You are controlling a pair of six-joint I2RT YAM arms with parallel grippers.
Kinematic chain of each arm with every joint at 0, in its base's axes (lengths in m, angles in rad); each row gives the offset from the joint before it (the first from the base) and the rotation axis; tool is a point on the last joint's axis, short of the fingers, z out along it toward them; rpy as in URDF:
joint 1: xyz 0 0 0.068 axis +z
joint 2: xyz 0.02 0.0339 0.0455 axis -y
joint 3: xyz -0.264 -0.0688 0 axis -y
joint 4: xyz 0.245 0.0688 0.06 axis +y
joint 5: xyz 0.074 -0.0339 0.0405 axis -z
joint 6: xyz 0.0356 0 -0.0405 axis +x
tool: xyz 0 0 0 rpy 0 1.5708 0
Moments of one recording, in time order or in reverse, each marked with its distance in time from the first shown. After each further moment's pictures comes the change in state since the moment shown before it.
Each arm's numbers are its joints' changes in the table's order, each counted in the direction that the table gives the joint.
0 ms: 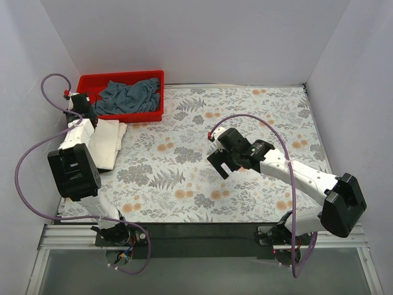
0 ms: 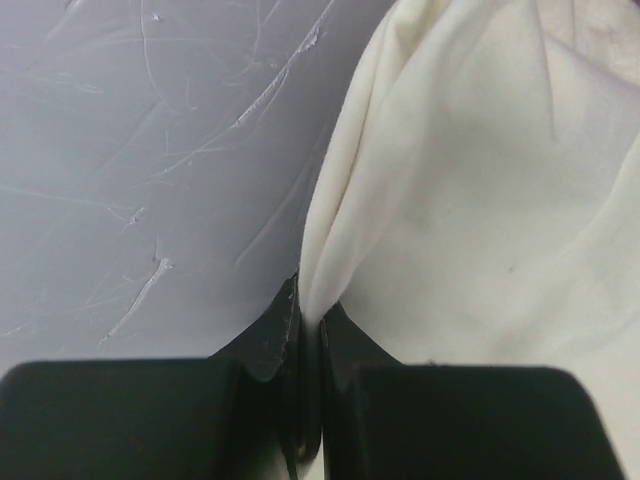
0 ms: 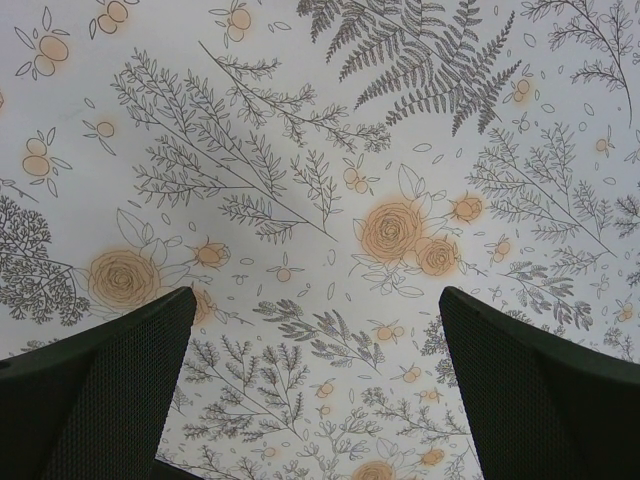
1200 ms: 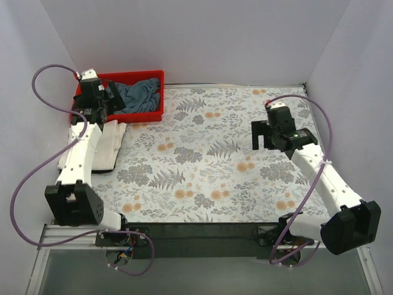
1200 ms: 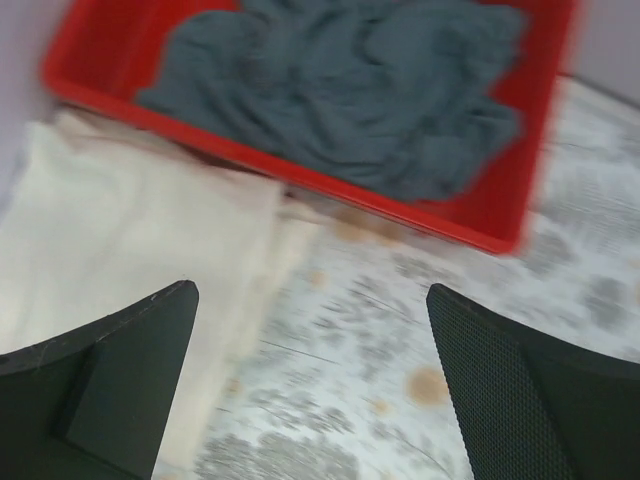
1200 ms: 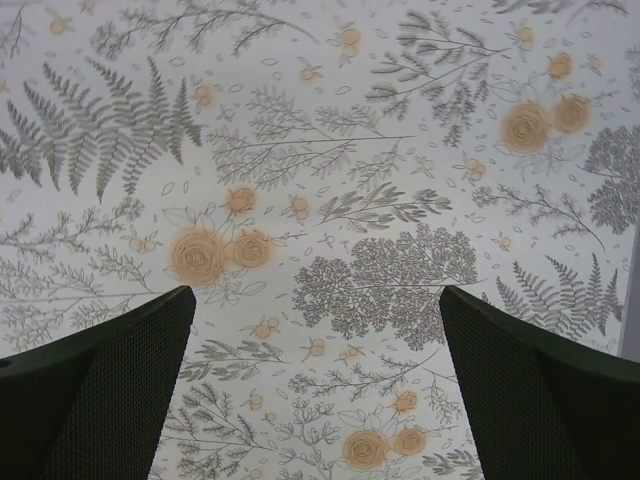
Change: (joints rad) left arm -0.182 0.234 0.109 0.223 0.391 -0.387; right arm -0.426 0.131 0.040 0.046 0.056 0.155
